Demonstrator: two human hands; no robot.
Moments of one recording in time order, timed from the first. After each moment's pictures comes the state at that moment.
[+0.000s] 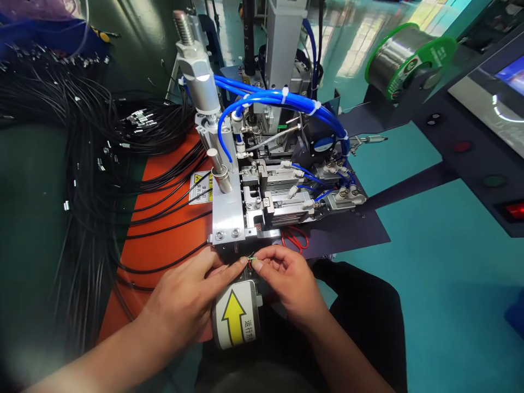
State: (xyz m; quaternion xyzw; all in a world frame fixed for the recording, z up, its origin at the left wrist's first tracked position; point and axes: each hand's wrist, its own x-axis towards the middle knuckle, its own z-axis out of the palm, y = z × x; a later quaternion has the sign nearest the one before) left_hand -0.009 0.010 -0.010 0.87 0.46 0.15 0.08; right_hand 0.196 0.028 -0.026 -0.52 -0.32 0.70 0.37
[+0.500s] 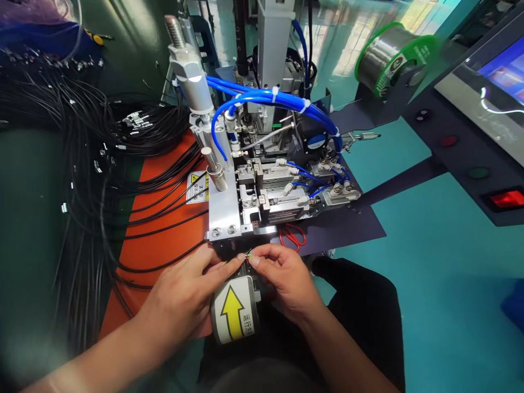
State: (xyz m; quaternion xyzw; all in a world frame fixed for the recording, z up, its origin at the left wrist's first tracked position) left_hand -0.009 0.012 -0.009 0.87 0.45 0.17 0.09; right_hand 0.192 0.025 -0.031 -0.48 -0.25 0.75 0.38
